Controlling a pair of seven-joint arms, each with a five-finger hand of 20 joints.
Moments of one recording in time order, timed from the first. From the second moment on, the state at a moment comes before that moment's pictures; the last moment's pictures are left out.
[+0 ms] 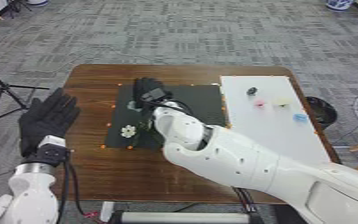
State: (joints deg) left arm 119.6 -60.3 -97.8 -117.8 19.7 11.5 16.9; right arm -41.9 -75.8 13.1 -83.5 -116.2 12.1 35.4
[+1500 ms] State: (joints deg) left arm 120.0 -60.7 -99.2 -118.4 19.7 9.2 17.6; right arm -35.4 -76.5 0.3 -77.5 -119.5 16.3 44.1
